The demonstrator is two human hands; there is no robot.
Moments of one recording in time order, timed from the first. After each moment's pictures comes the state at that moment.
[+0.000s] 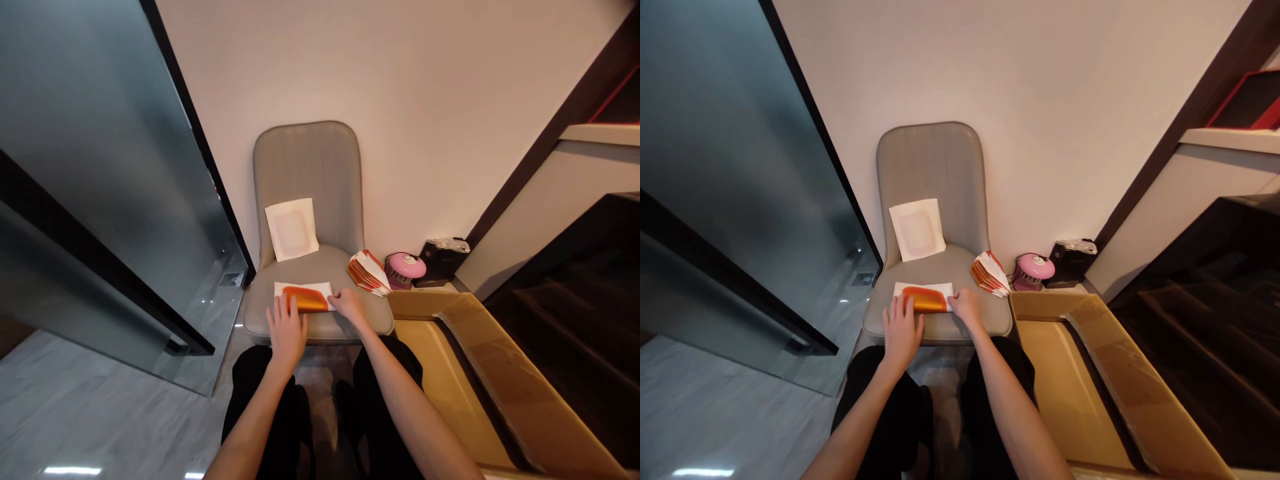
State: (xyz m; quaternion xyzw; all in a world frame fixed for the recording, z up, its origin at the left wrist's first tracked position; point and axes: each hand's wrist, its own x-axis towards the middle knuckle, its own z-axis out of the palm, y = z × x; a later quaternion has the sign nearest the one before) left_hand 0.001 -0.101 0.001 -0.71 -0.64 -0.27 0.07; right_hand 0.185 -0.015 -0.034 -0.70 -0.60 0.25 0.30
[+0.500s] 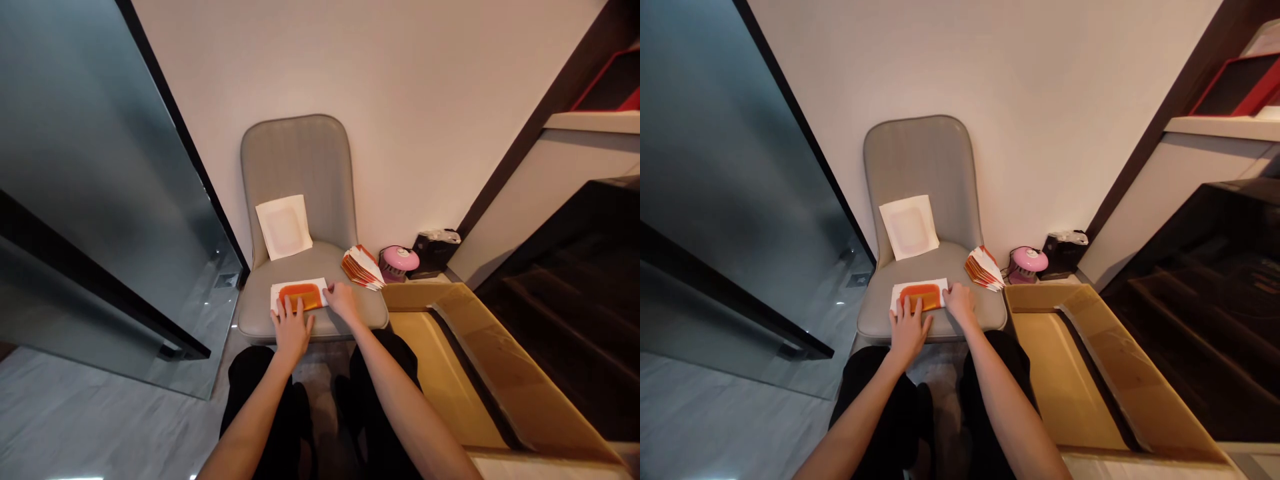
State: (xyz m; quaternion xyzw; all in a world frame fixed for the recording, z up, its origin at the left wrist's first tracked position) left_hand 0.015 -0.087 -0.033 -0.74 -0.64 -0.20 0.04; right_hand 0.179 -0.011 -0.039 -0.72 -0.59 0.17 0.32
